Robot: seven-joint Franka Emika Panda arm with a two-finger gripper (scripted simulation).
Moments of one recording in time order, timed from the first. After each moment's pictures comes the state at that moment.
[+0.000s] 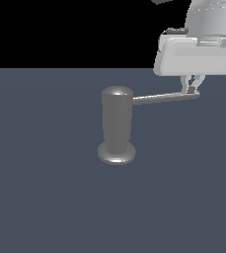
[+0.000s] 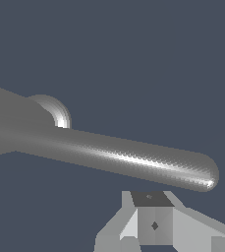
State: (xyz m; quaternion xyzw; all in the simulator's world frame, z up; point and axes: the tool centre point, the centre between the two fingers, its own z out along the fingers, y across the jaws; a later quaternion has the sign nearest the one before) arm -0.060 -0.201 0.237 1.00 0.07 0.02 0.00
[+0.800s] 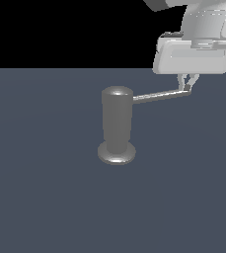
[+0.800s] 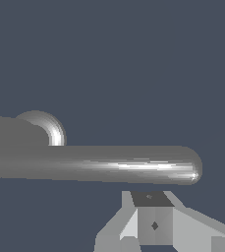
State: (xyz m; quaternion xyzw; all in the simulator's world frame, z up) arm -0.023 -0.210 0.237 1.00 0.06 0.01 0.00
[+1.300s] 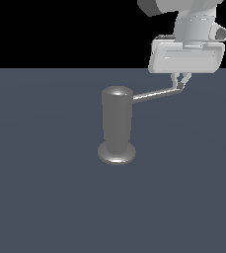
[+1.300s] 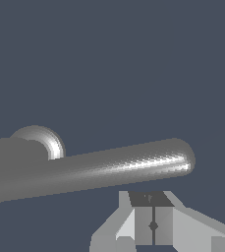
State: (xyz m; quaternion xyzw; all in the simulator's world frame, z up) arm 0.009 -0.206 0.237 1.00 0.05 0.01 0.00
